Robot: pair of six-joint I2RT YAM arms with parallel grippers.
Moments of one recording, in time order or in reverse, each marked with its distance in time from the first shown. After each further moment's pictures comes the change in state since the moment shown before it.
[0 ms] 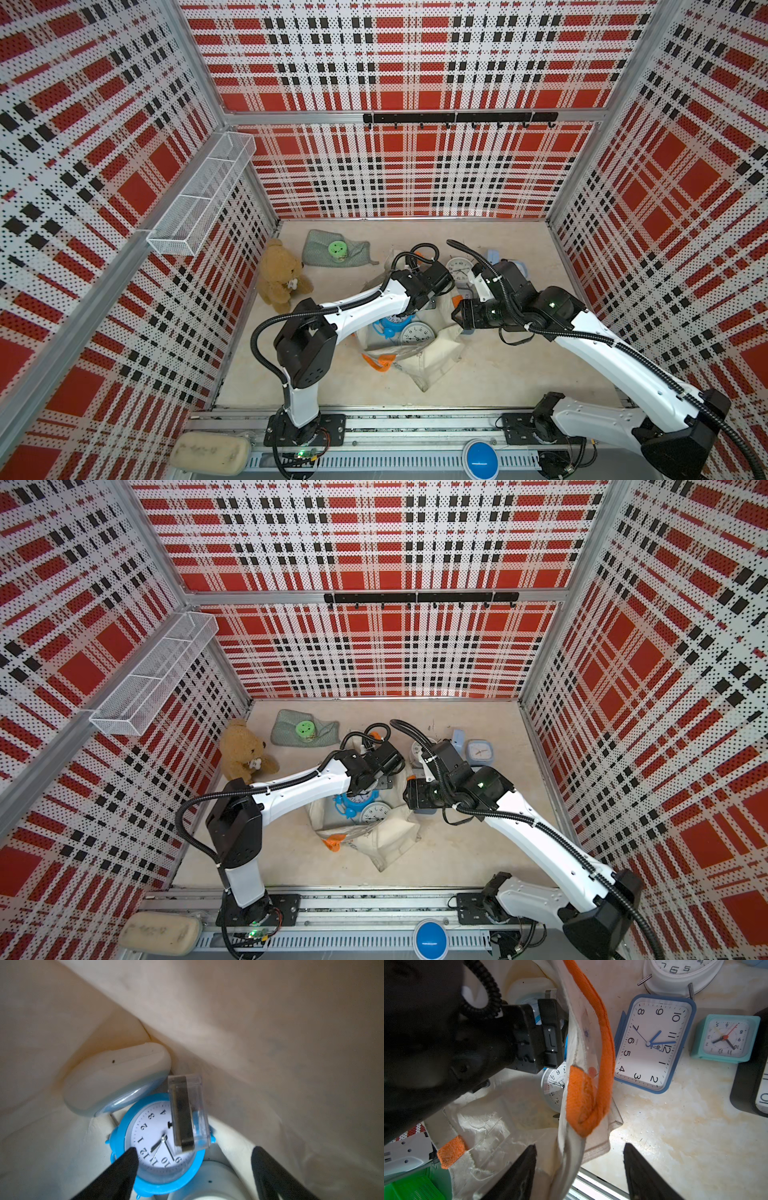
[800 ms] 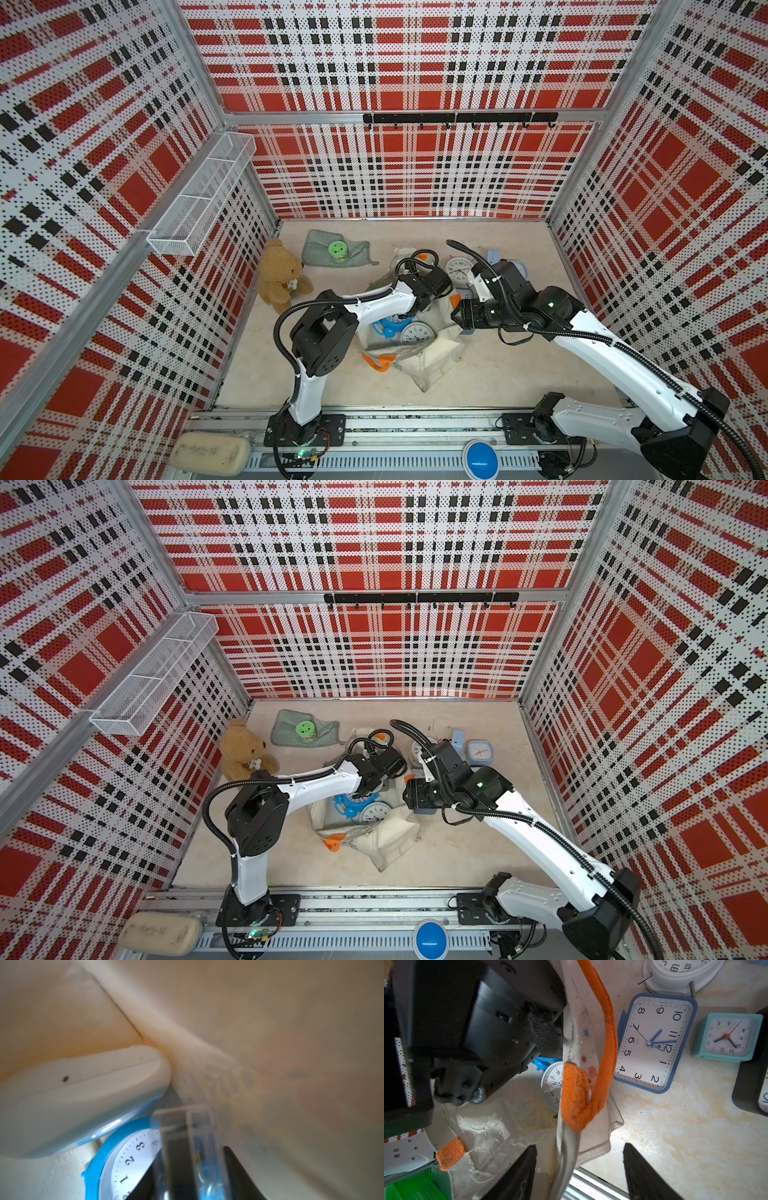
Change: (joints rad) left arm 0.025 0.101 -0.040 0.089 -0.037 0.006; right arm 0.000 0.004 -0.002 0.002 0.000 0.008
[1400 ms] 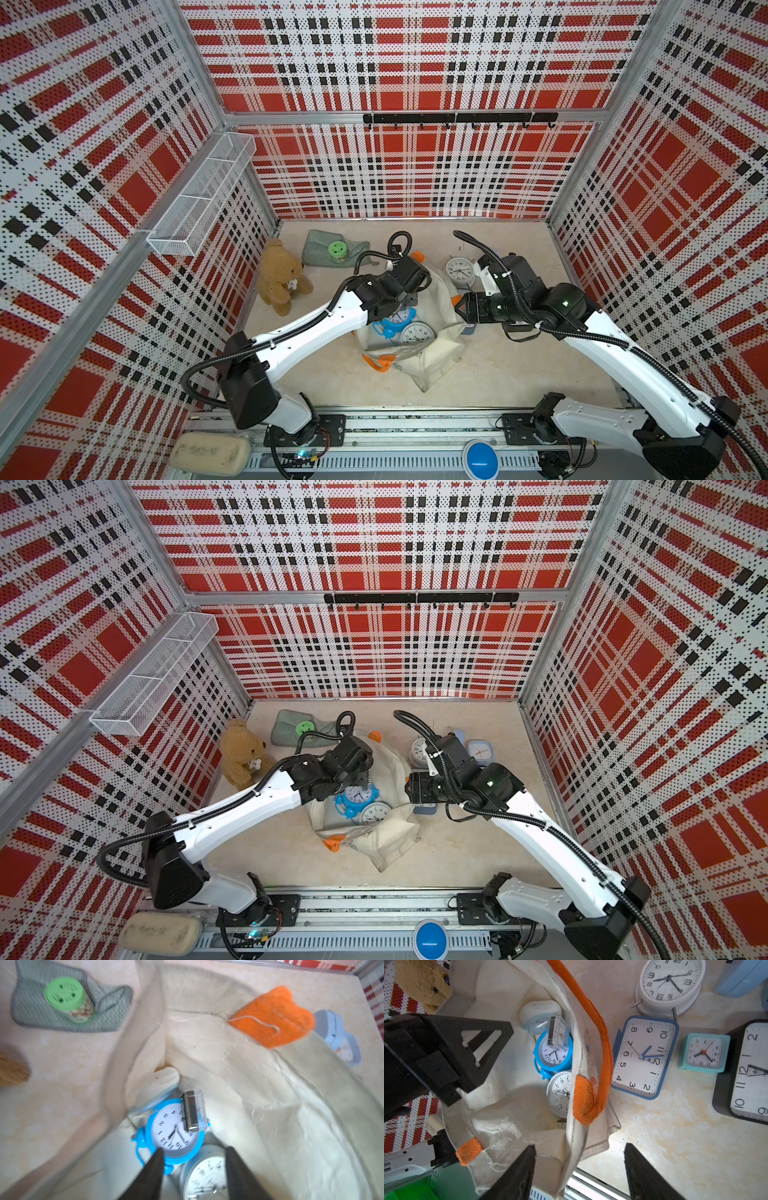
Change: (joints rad) left arm -0.019 -0.505 -0.115 -0.043 0.087 0.150; right arm 0.001 -0.016 0.116 -0.058 0.056 -0.008
